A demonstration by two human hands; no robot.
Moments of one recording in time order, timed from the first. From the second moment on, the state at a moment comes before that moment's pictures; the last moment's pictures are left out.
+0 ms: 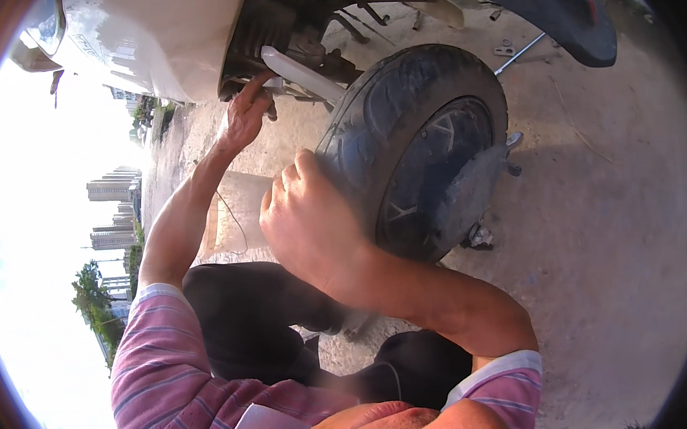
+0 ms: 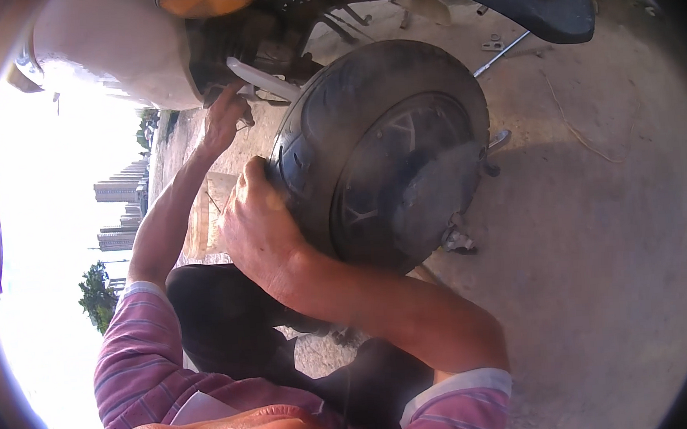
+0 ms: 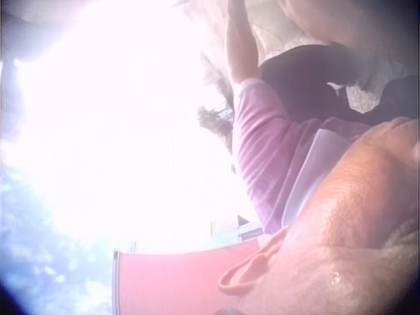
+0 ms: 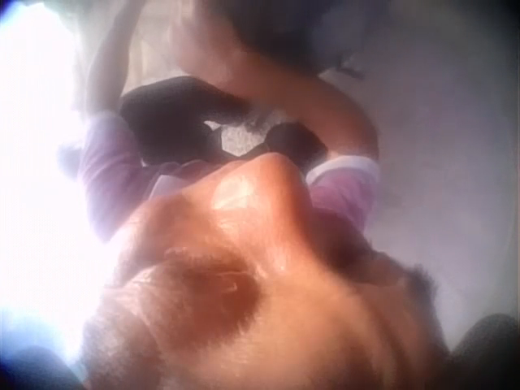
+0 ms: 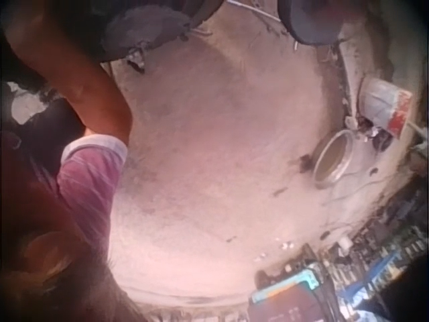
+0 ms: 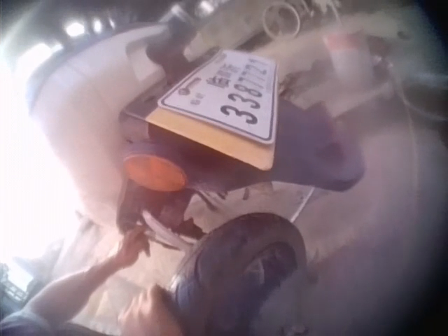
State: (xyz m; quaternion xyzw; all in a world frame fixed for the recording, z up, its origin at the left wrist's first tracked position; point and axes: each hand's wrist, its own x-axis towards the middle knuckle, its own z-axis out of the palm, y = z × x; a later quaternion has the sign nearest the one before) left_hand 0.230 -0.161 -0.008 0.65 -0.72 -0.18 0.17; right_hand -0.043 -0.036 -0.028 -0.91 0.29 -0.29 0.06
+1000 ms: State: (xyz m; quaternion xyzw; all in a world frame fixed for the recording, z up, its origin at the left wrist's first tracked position) left_hand 0.235 -0.165 -0.019 0.62 -0.73 -0.20 0.21; right_hand -0.014 -0.044 -0.030 -0.90 0.29 -0.31 0.07
